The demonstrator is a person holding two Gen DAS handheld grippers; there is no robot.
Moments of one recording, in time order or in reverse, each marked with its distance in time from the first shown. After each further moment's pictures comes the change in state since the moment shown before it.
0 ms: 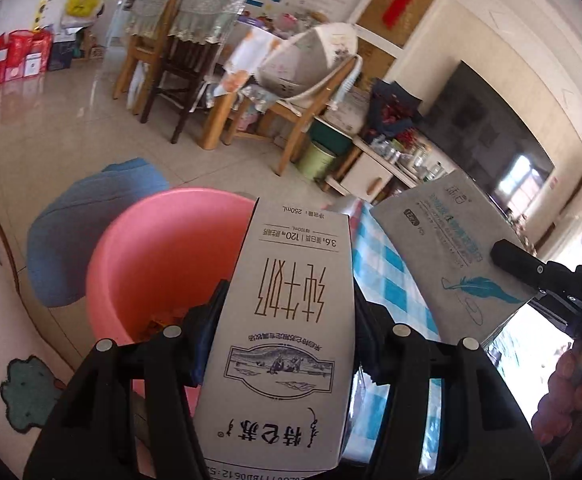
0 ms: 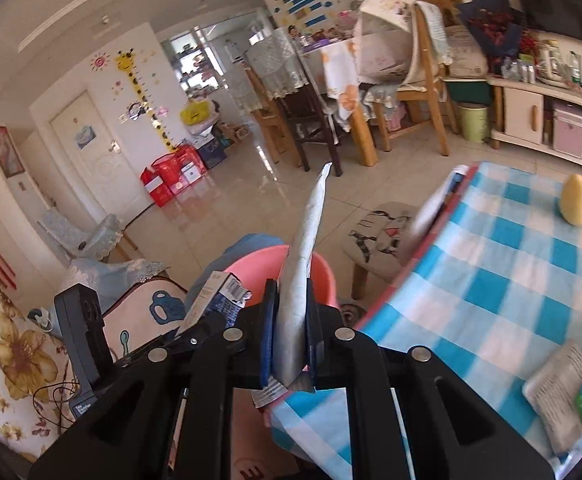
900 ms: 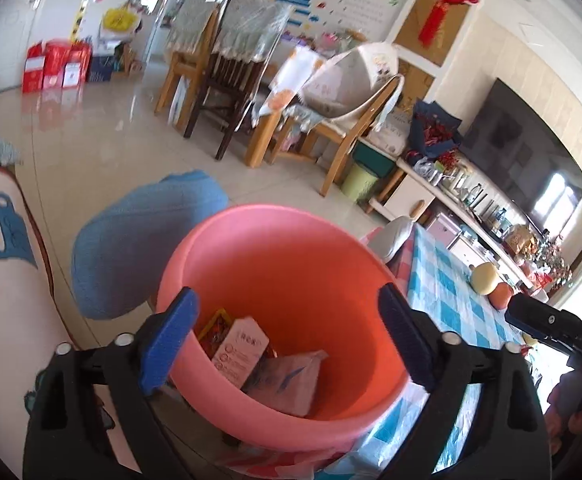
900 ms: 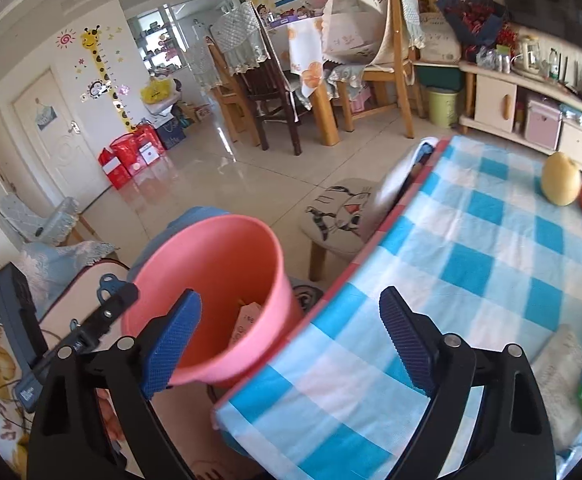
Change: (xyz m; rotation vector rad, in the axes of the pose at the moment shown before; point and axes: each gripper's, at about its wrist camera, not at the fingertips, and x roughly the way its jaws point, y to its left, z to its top) left arm 0.002 0.030 0.001 -0.003 -0.093 0.135; right arm 0.031 -0.025 -0.030 -0.002 0.059 -0.190
